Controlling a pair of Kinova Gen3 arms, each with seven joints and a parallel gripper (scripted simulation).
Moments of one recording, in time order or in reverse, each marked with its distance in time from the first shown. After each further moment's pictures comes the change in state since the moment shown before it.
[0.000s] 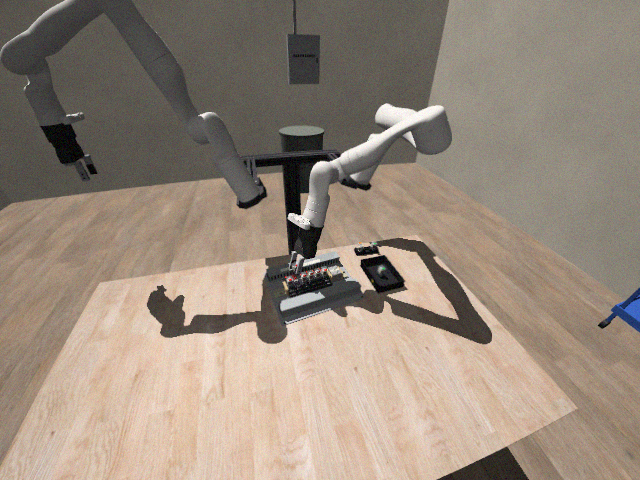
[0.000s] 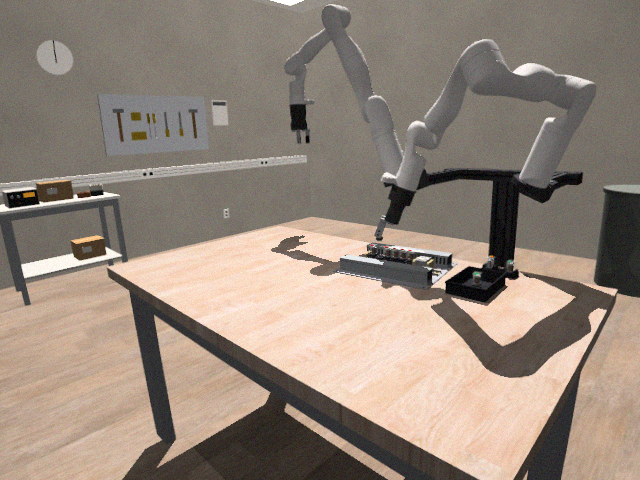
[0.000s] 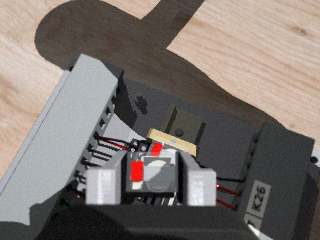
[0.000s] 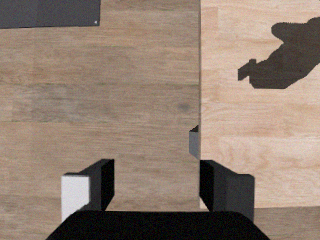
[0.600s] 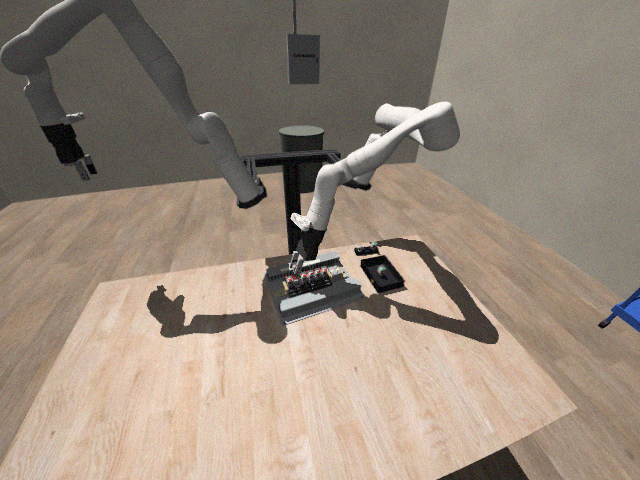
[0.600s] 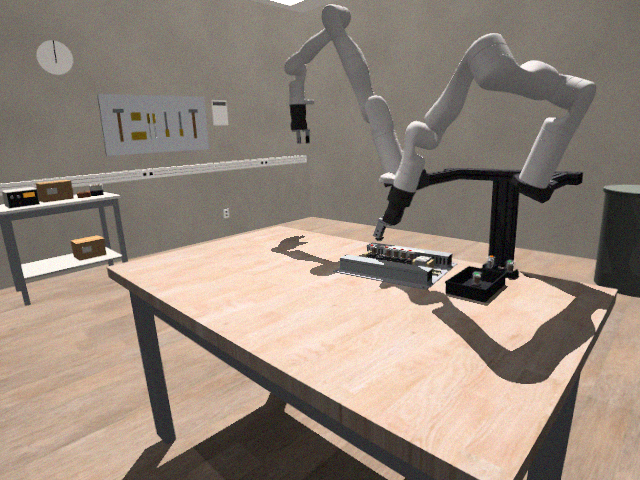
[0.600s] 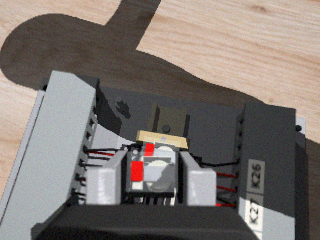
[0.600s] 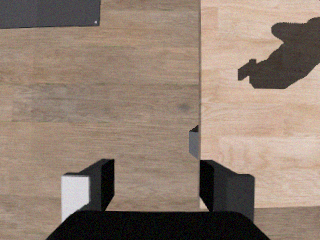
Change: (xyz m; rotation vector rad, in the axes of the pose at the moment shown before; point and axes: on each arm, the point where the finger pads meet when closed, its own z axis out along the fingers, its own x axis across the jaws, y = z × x) left arm 0.000 0.000 0.000 0.003 0.072 0.202; right arm 0.000 0.000 0.000 0.000 0.000 0.000
